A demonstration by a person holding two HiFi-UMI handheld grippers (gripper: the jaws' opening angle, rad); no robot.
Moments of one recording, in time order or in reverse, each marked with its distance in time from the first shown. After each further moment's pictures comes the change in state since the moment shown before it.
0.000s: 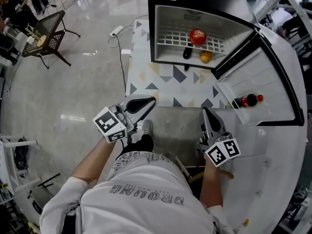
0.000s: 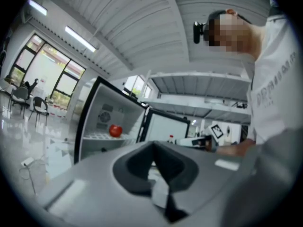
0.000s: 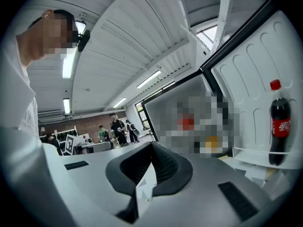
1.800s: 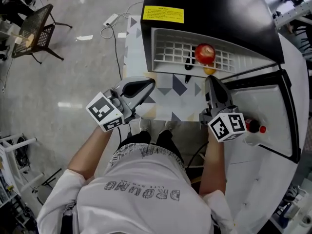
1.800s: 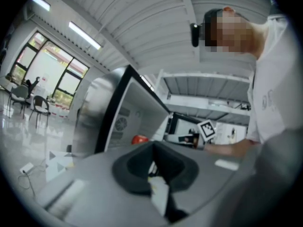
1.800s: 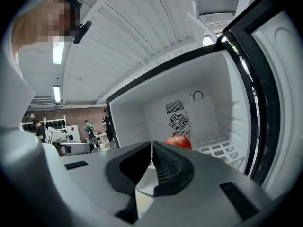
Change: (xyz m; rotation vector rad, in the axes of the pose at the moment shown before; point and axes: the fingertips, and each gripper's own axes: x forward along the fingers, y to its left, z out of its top) left arm 0.080 0.159 0.042 -0.018 -0.002 0.020; right arm 0.194 -0.104 0.075 -0.116 0.013 -0.075
